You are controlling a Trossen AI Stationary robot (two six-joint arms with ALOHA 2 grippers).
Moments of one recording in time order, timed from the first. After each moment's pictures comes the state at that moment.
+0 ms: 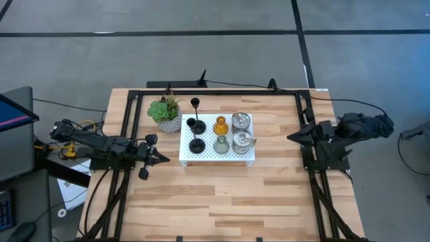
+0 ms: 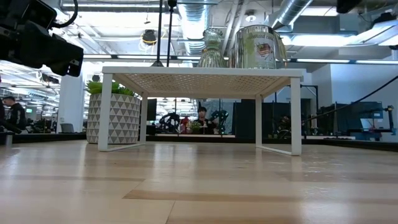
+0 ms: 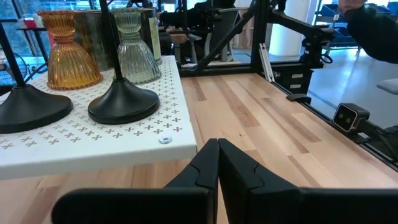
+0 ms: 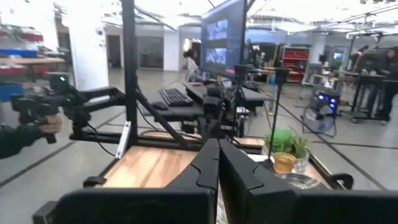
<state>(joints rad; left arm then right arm) -0.35 0.01 0.01 0.06 -0.16 0.05 0.35 0.25 0.56 -0.23 0.25 -0.08</state>
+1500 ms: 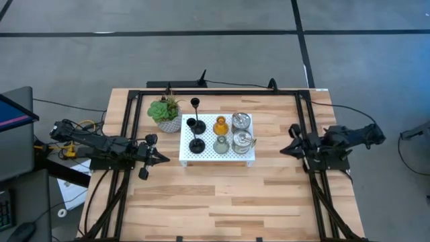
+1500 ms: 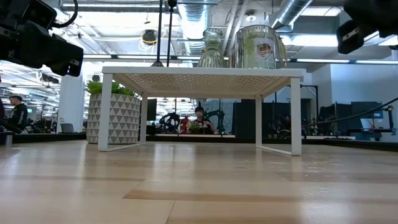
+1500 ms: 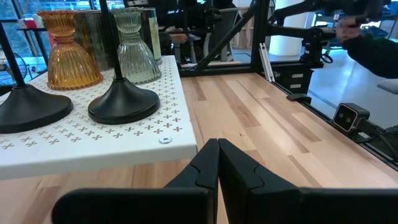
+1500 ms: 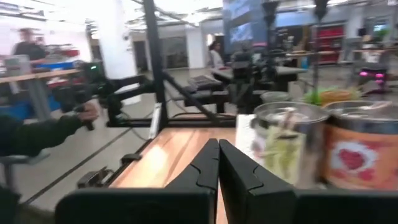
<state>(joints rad) -0.35 0.01 0.01 0.06 -0.16 0.05 0.29 0.00 0.22 -0.14 0.11 0.07</state>
